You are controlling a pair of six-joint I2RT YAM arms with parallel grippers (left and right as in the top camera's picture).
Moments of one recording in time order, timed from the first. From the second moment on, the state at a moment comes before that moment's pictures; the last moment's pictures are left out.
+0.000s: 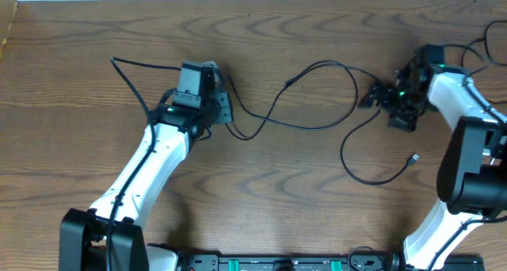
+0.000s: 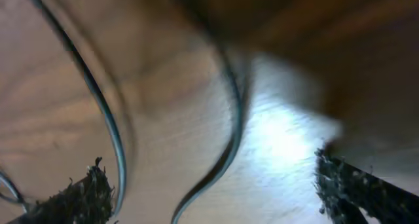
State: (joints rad) left arm -0.27 1.51 1.01 -0.47 0.09 -0.37; right arm -0.12 1.99 1.31 -0.78 -0.35 0.35
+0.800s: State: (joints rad) left arm -0.49 1.72 1.01 -0.22 0.28 -0.52; right arm 0.14 1.96 1.25 -0.63 -0.48 0.56
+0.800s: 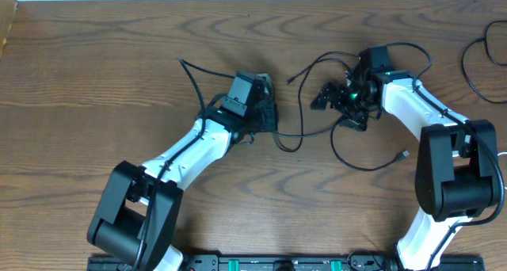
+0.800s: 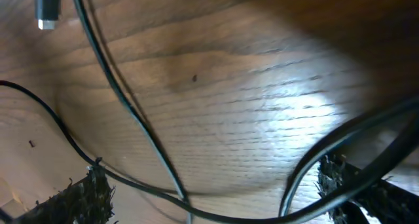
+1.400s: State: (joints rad) left arm -0.54 1.75 1.01 -0.10 0.19 -0.90; right arm 0.24 1.96 1.25 -0.63 -0.48 0.57
